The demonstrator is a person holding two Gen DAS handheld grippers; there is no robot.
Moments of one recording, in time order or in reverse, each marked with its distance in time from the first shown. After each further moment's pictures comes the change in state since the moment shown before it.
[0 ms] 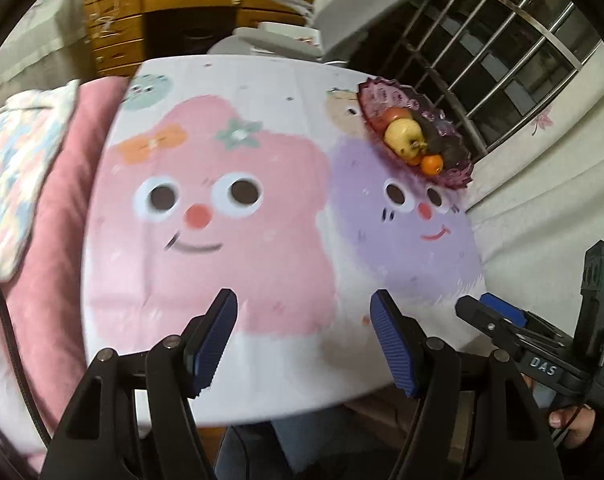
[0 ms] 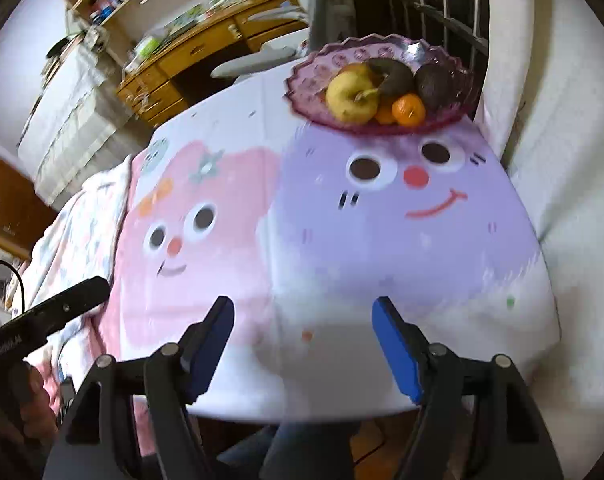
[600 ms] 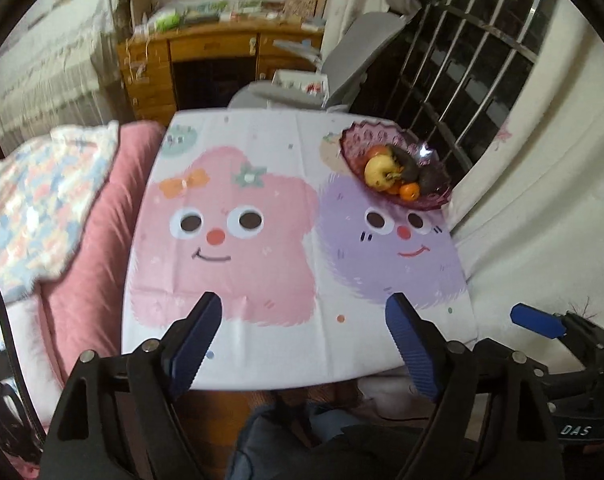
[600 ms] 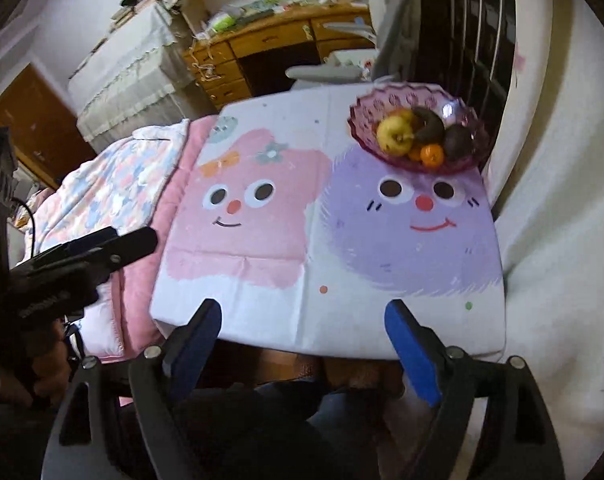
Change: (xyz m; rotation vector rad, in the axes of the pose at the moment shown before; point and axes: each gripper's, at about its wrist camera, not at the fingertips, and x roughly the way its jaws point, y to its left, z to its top) left arm -0.100 -0.088 -0.033 0.030 -0.169 0.136; right arm -0.127 0.027 -0.022 -0.256 0.000 0.046
